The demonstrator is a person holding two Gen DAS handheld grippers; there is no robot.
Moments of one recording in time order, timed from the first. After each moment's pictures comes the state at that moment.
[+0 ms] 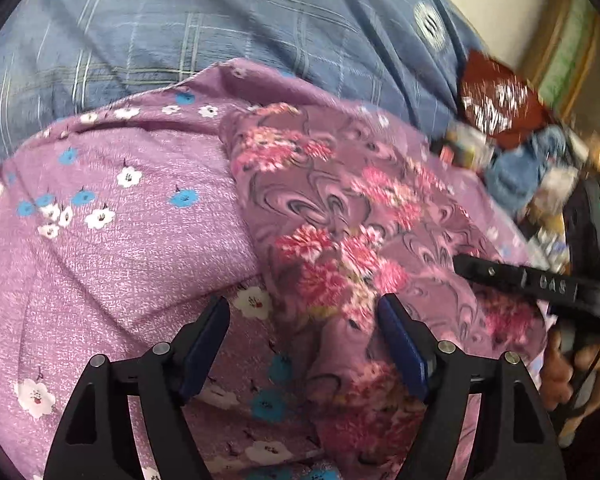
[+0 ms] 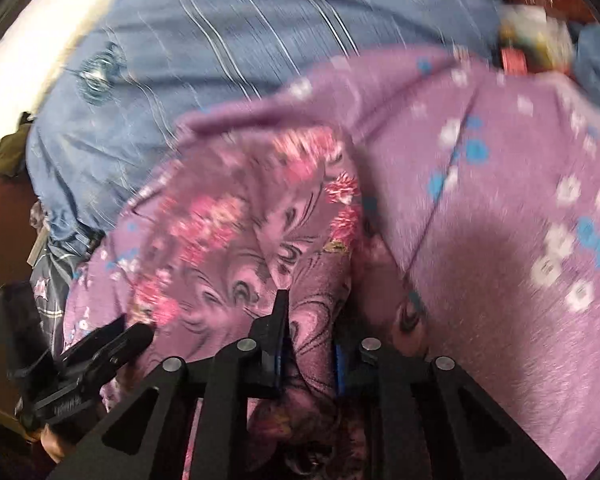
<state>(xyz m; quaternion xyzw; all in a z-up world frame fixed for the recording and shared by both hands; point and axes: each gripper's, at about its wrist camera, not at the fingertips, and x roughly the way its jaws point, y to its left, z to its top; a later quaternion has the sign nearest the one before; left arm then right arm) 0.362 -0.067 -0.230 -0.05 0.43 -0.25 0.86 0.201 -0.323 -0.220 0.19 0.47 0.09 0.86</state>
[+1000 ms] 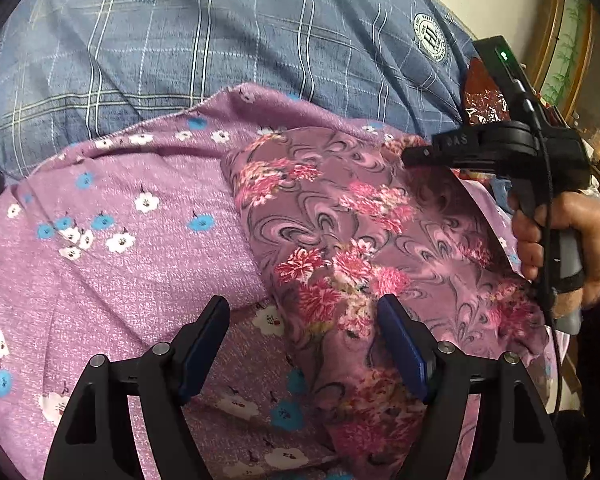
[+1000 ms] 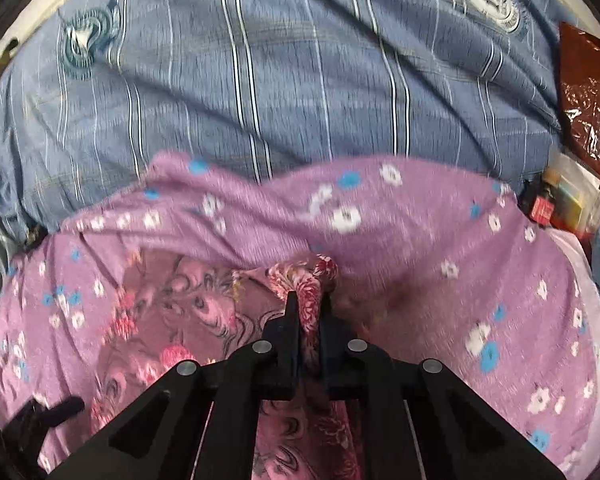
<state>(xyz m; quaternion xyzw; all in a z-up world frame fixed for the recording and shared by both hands) 0.352 -0.062 -0.220 -0.05 0.40 -0.23 0.89 0.320 -0.268 -0.172 0.02 0.44 0.05 0.90</state>
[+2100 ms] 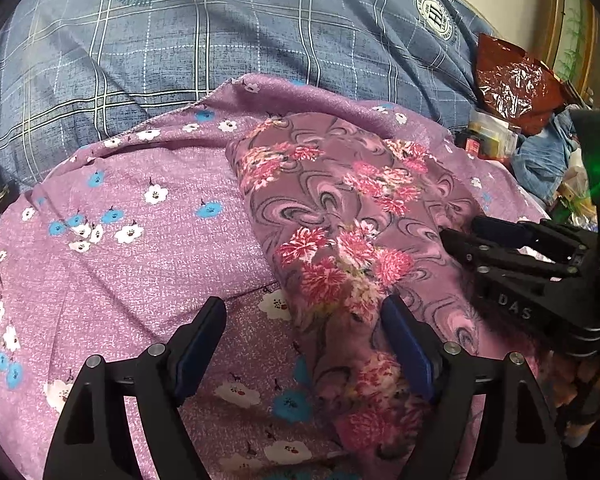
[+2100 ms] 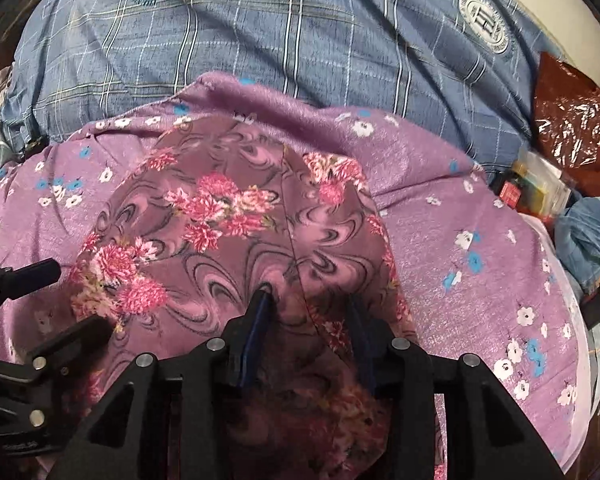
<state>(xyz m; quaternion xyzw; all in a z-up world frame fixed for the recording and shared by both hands) 0.343 -0.080 -0.223 -0.01 0.42 -0.19 0.89 0.215 -0.231 -0.207 -0.08 0.42 0.01 0.90</state>
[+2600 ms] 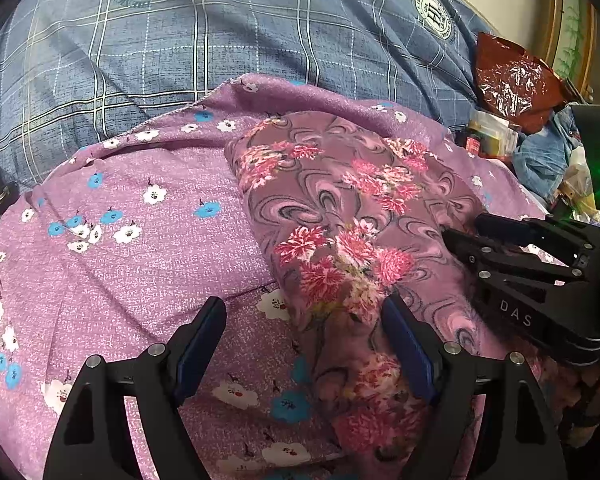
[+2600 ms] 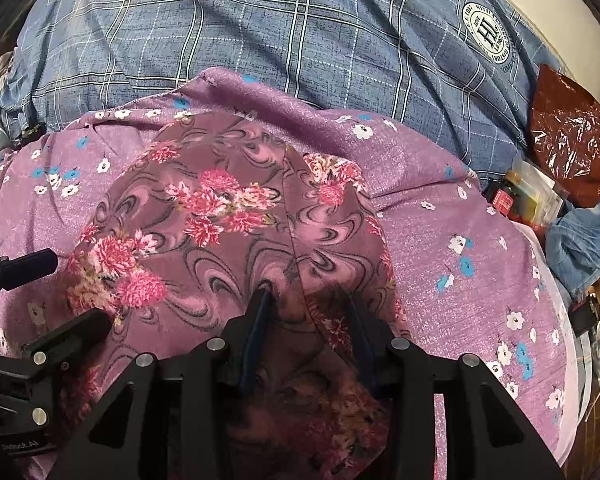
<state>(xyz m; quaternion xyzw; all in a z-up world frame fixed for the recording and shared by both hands) 0.343 -0.081 -0.226 0.00 0.41 -0.19 0.89 0.212 -0.223 -0.206 -0.11 0.42 0.00 0.90</state>
